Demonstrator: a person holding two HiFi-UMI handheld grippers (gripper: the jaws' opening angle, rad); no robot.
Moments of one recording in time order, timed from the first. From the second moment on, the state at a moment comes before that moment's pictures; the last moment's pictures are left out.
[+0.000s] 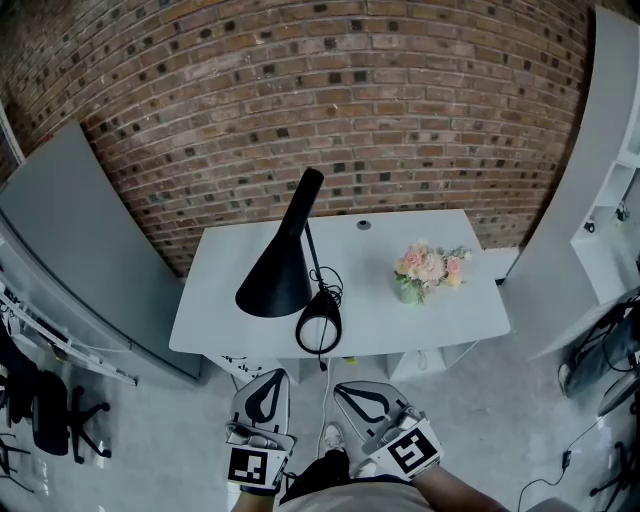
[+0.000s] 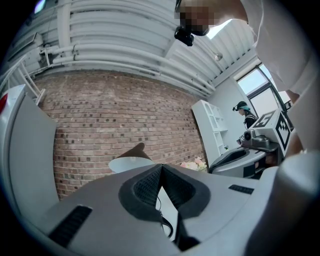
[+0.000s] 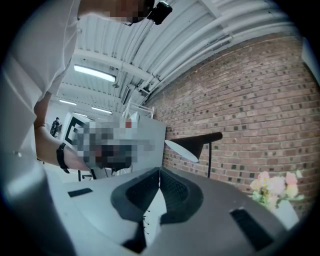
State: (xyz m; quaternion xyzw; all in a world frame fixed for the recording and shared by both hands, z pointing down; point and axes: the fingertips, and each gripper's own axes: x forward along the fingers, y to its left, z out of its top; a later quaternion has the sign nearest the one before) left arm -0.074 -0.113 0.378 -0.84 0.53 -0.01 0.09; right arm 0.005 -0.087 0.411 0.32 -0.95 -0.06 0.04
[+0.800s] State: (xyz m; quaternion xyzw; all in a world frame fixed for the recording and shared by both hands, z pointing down) left arm -0.068 -0.119 0.382 -0.84 0.54 -0.02 0.09; right arm 0.012 -0.093 0.415 0.31 -0.95 -0.06 0.04
